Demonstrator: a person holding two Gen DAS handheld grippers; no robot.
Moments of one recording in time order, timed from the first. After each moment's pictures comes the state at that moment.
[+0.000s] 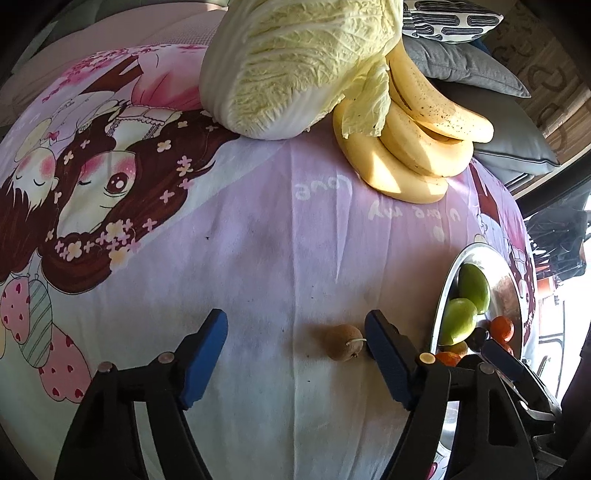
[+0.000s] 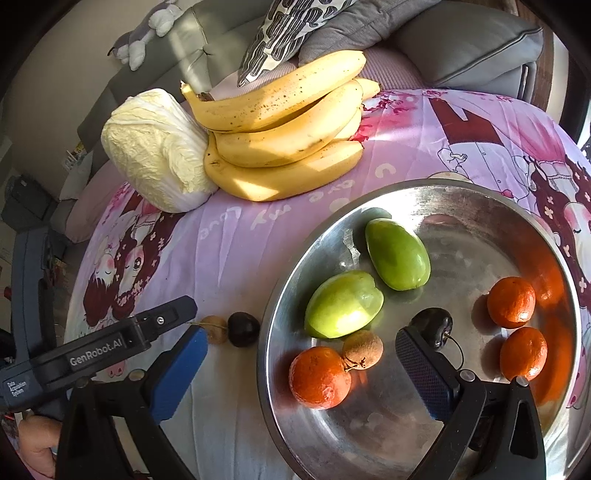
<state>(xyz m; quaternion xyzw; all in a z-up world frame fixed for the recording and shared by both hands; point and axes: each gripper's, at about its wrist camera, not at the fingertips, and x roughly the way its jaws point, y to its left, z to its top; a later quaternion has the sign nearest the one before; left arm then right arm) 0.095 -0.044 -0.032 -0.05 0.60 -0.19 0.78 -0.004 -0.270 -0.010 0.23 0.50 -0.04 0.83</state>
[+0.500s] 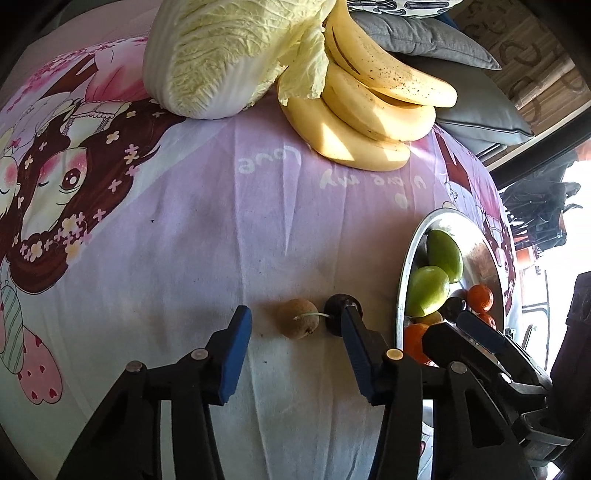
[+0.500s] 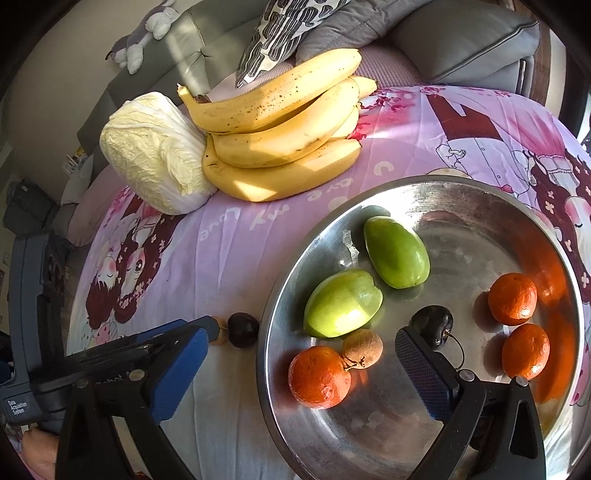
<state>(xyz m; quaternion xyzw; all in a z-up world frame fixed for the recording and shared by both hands) 0.082 -0.071 -0.037 -0.04 0.61 -0.25 0.75 -0.004 -0.272 -0.014 0.24 0.50 -0.04 0.83</state>
